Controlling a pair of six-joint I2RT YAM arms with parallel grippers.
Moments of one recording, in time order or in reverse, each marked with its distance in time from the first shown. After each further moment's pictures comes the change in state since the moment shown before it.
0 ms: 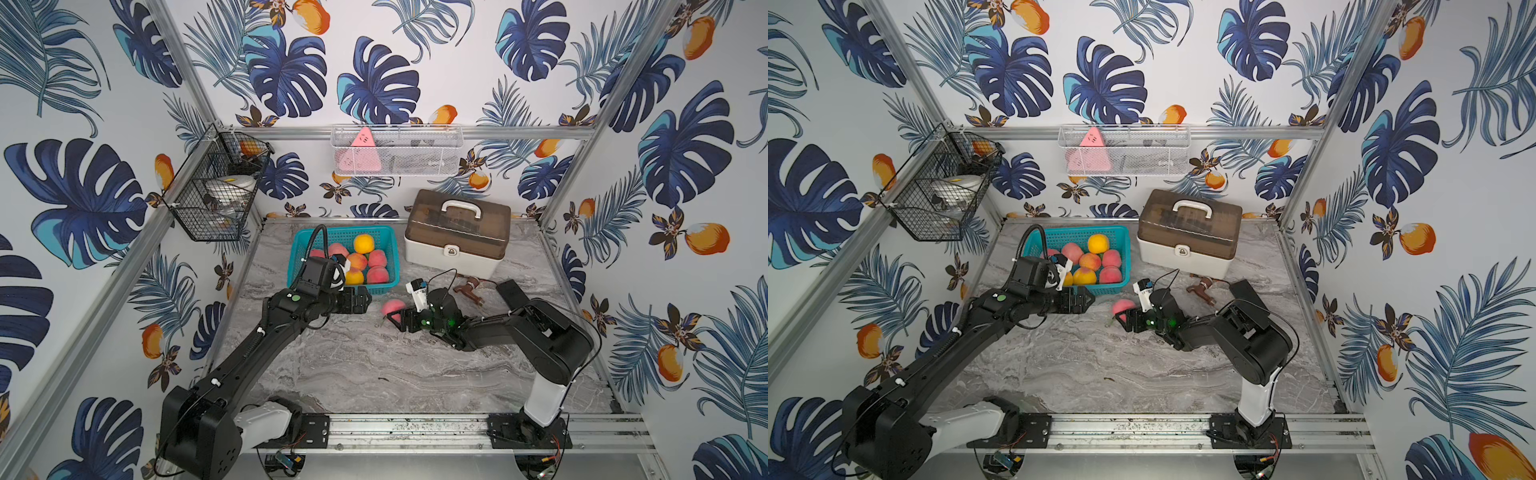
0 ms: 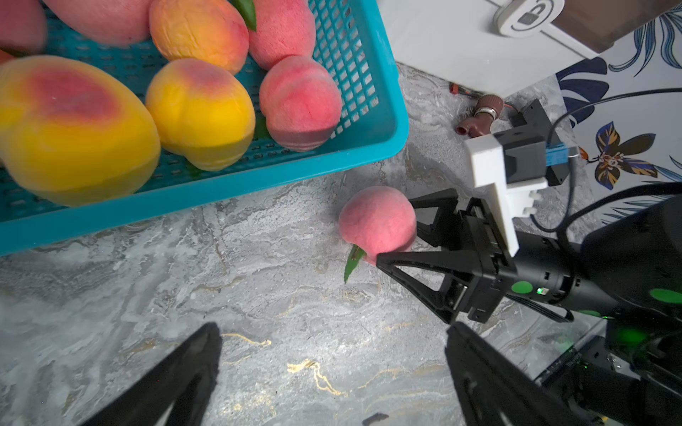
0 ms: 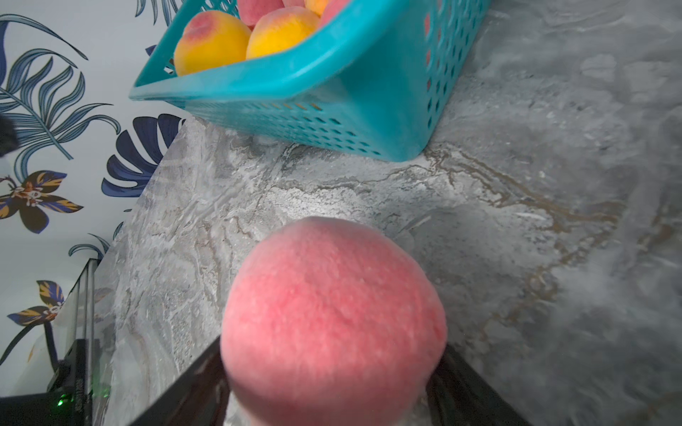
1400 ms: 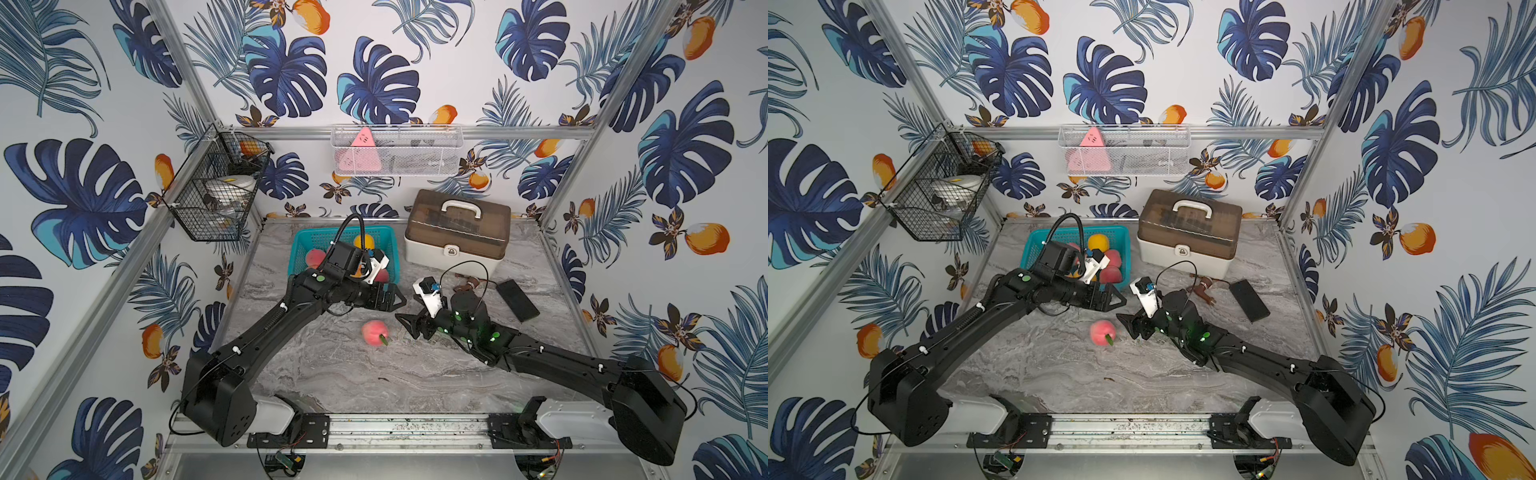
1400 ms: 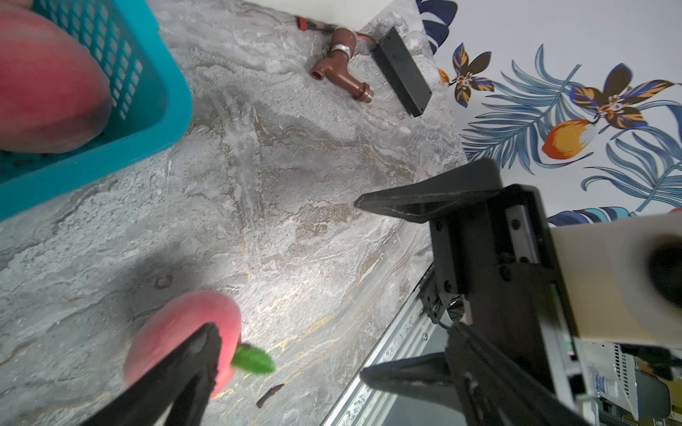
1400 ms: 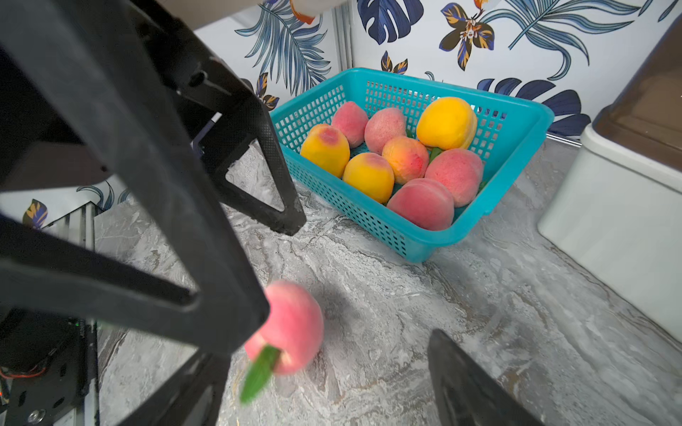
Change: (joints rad) left arm -0.142 0.175 0.203 -0.057 0.297 -0.001; right arm 0.117 -0.541 -0.056 -0.317 0.176 -0.388
